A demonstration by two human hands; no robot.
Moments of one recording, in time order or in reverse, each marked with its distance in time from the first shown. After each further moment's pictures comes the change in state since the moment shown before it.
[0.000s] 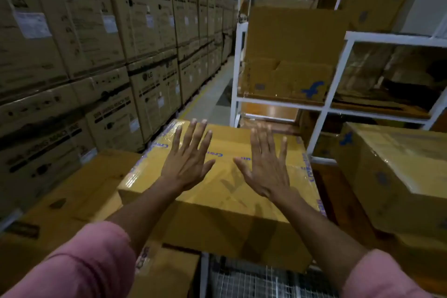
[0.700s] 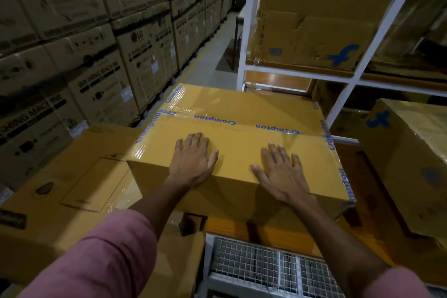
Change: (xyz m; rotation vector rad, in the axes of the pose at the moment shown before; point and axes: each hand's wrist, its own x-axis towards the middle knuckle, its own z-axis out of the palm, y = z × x) left_hand 0.028 -0.005 0.113 -0.348 -0.367 -0.248; right_hand 0.008 0.043 0.099 0.015 -0.469 0.164
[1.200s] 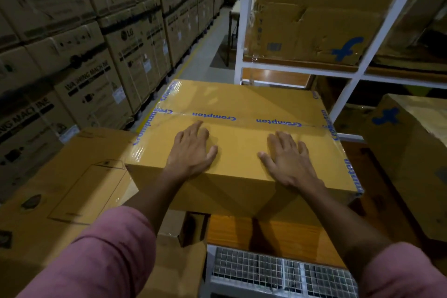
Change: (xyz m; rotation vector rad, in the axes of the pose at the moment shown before) left_hand 0.061 -0.019 0.003 -0.011 0.031 0.091; right_hand 0.058 0.025 0.000 0.036 0.064 0.037
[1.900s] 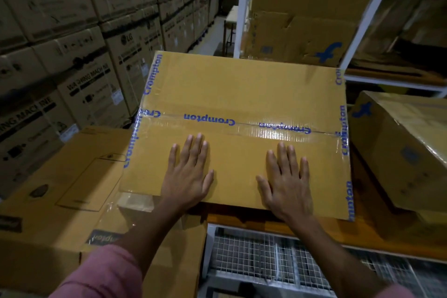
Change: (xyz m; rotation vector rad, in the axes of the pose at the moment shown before) left_hand -0.137 0.016 0.018 0.196 0.204 0.093; right_hand -0.139 -0.031 0.022 -0.223 0.302 -0.016
